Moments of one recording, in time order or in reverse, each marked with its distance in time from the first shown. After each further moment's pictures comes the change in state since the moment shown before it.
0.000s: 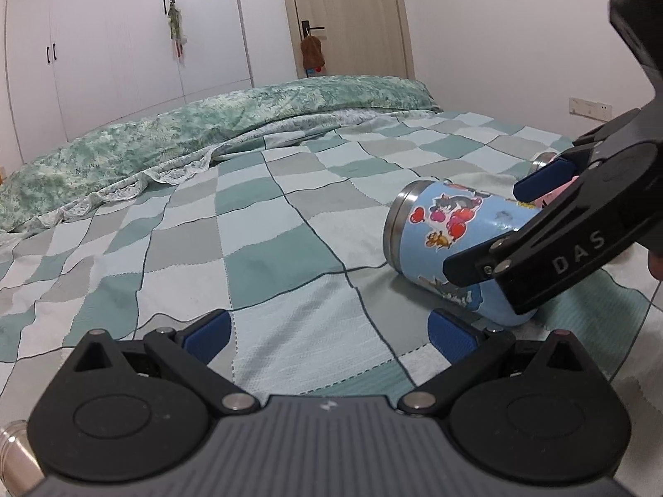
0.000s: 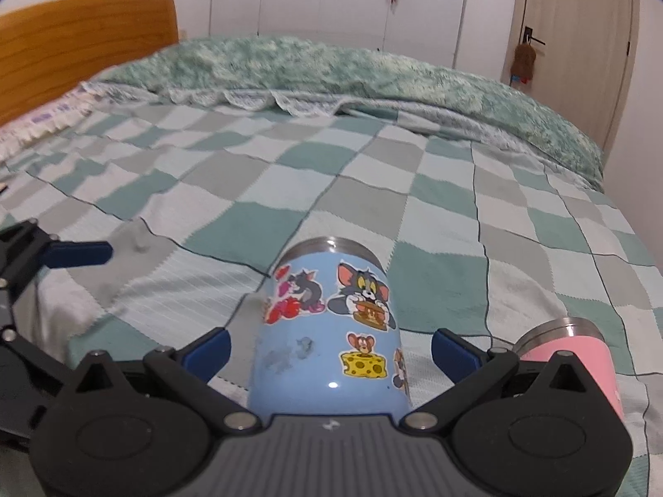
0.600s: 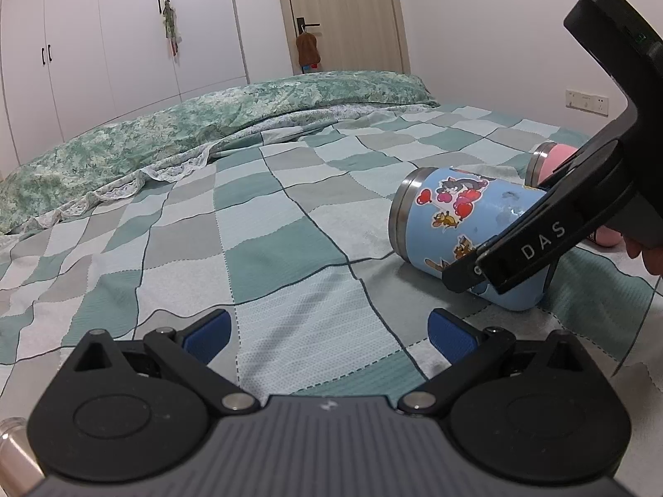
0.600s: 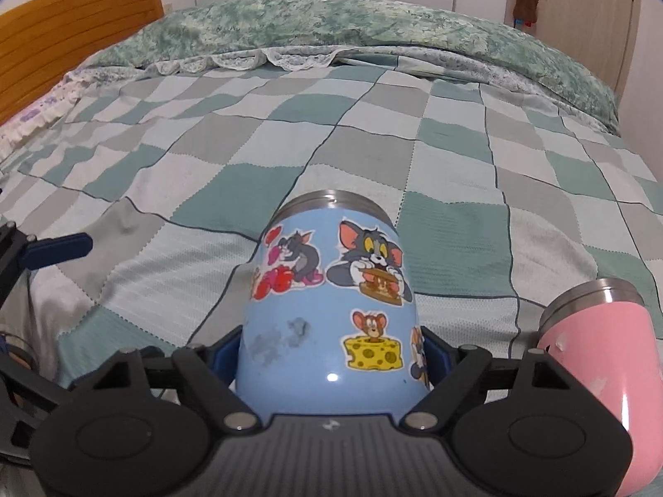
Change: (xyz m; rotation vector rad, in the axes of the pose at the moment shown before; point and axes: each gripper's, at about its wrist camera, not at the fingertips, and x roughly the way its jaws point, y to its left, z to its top) left arm 0.005 0.003 -0.004 0.013 0.011 -0.007; right arm 0.028 -0.016 0.001 0.090 0.131 0.067
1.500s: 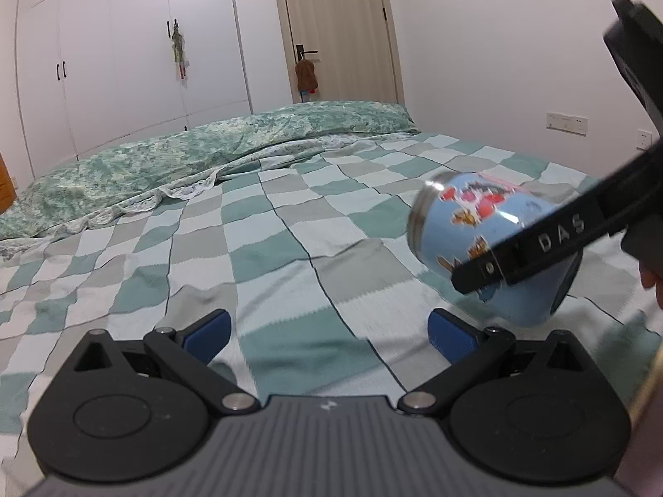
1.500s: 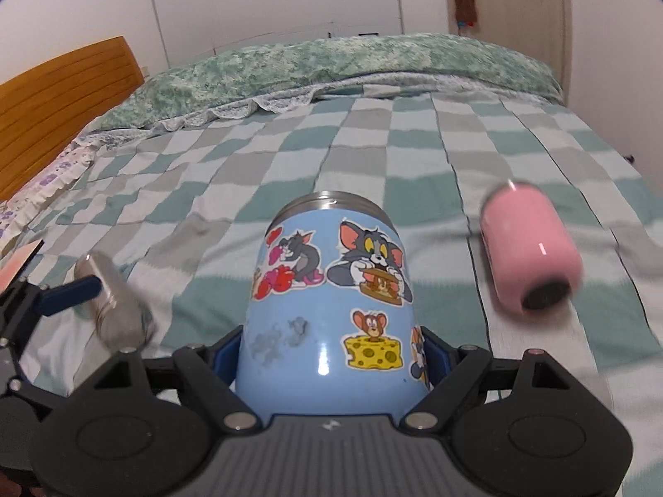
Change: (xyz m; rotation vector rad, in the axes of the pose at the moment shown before) left arm -0.146 -0.043 -0.020 -0.016 -0.054 0.003; right arm -0.138 0.032 -0.089 0.195 -0.098 0.000
